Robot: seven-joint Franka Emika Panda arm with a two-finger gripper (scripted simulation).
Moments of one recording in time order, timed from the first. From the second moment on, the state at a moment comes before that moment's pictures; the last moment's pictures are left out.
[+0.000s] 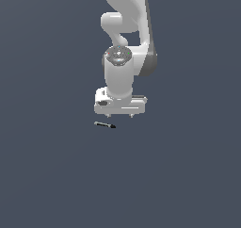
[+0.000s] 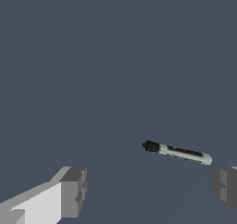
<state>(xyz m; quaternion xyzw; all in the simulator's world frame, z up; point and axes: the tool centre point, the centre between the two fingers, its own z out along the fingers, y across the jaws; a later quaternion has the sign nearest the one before) -0.006 -0.002 0.159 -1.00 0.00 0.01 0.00</state>
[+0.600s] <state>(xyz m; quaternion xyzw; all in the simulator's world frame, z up) -0.001 0.006 0.175 -1.00 -0.01 0.00 0.00</state>
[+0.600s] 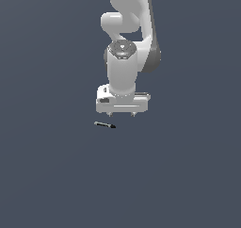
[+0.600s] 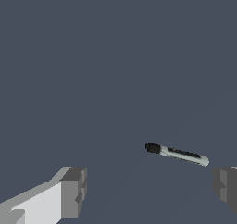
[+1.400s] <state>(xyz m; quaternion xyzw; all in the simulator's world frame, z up) -0.004 -0.004 0.164 -1.00 -0.06 0.00 0.00</state>
